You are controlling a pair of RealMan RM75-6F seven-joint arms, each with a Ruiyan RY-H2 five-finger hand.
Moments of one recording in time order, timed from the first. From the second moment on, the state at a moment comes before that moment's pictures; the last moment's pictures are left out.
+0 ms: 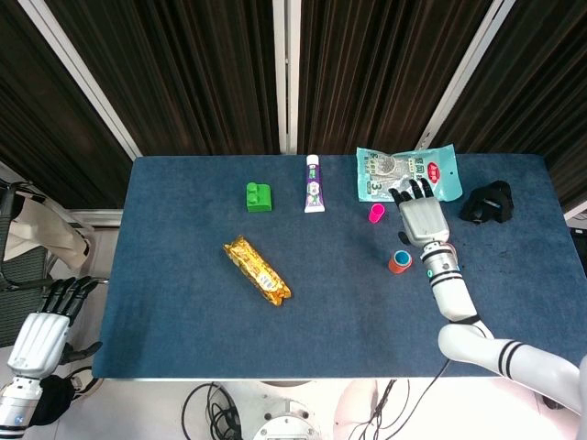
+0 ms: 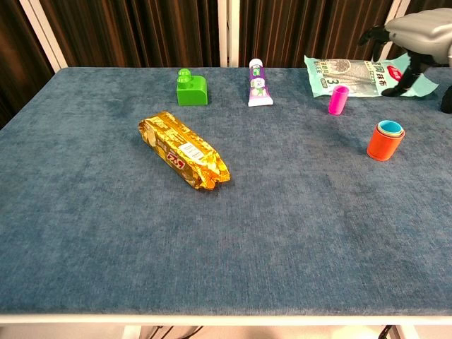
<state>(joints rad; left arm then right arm) -0.09 -1.17 0.05 -1.51 1.64 1.50 -0.08 0.78 -1.48 0.28 -1.31 -0.83 0.93 -0.64</state>
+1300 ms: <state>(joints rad) -0.10 -1.17 0.04 -1.47 1.61 1.48 -0.13 0.99 -1.79 0.27 -0.86 -0.58 0.80 -0.79</state>
